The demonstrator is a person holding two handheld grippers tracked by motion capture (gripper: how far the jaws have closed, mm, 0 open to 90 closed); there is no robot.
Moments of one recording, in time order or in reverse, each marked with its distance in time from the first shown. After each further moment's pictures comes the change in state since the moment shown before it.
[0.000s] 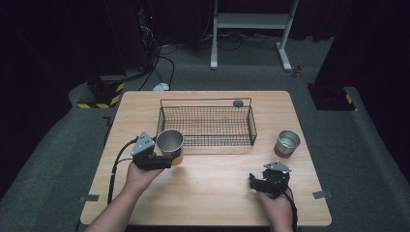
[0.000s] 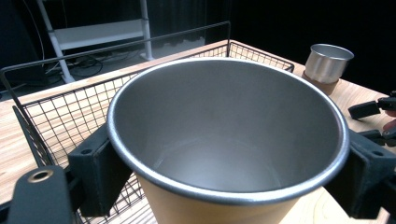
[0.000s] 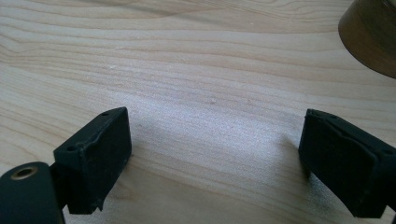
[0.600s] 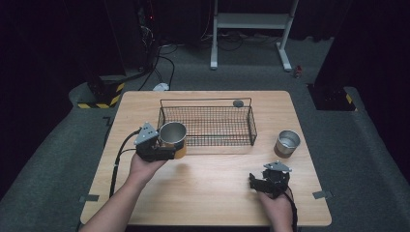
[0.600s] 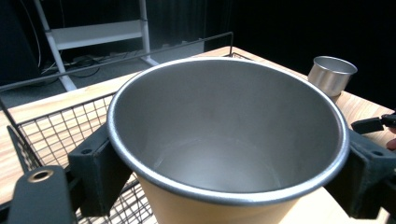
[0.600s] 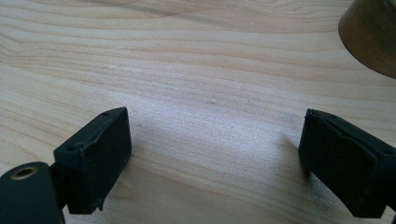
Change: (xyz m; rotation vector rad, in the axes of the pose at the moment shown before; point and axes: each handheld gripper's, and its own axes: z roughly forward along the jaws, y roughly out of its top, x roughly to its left) left arm 0.005 0.021 0.015 -0.006 -0.007 -0.005; right arm 0.000 0.000 0.000 0.000 0.000 0.000
